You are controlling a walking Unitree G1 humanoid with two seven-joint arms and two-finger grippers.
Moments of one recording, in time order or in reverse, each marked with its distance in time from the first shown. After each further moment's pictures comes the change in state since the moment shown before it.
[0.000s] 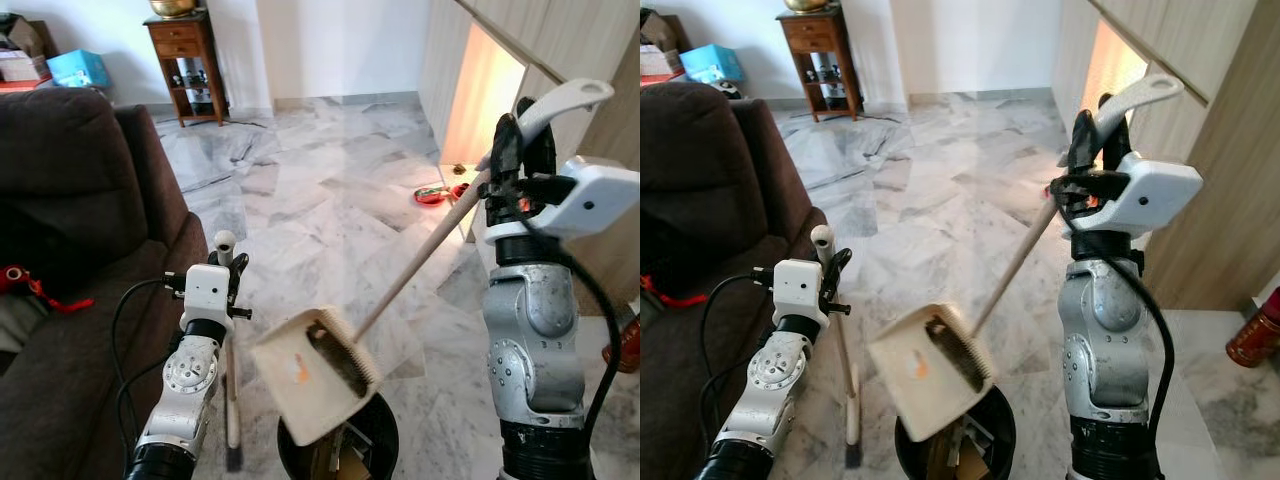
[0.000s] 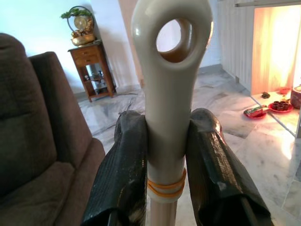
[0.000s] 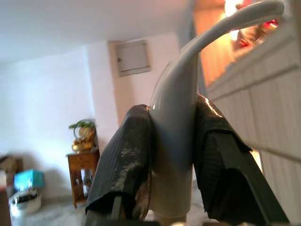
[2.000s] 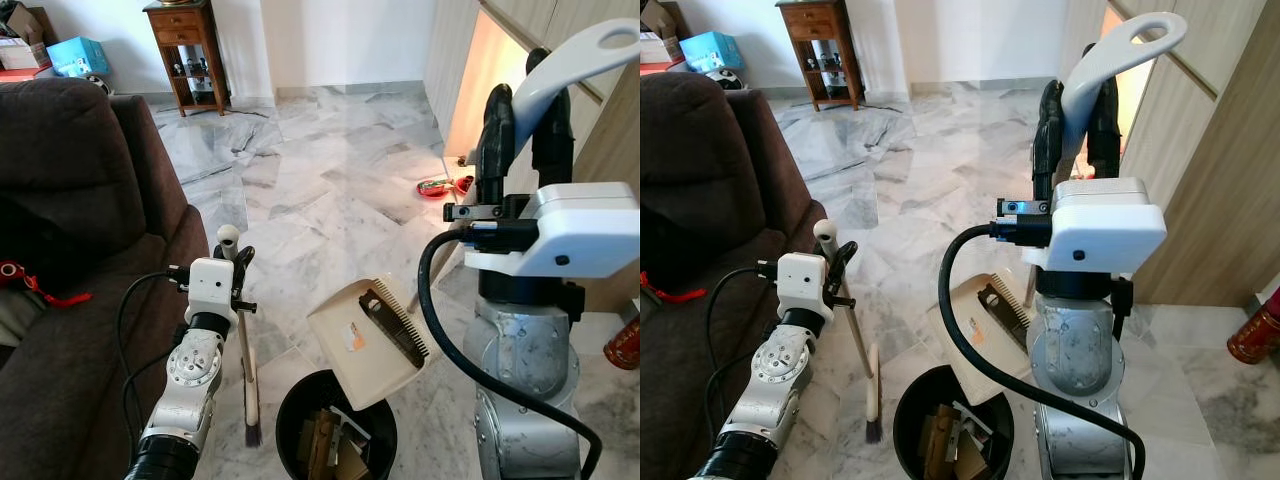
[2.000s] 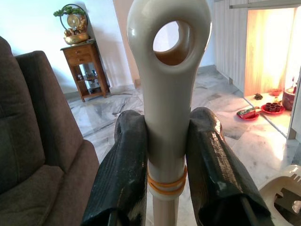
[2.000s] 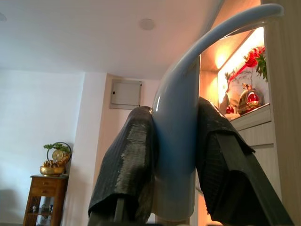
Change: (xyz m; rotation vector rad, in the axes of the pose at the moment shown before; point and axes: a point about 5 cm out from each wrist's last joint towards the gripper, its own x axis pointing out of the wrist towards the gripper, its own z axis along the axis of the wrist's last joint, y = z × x) left arm 0.007 -0.004 0.005 -0.014 -0.025 -0.024; right arm -0.035 0.049 0.059 -0.233 -0.218 -0.014
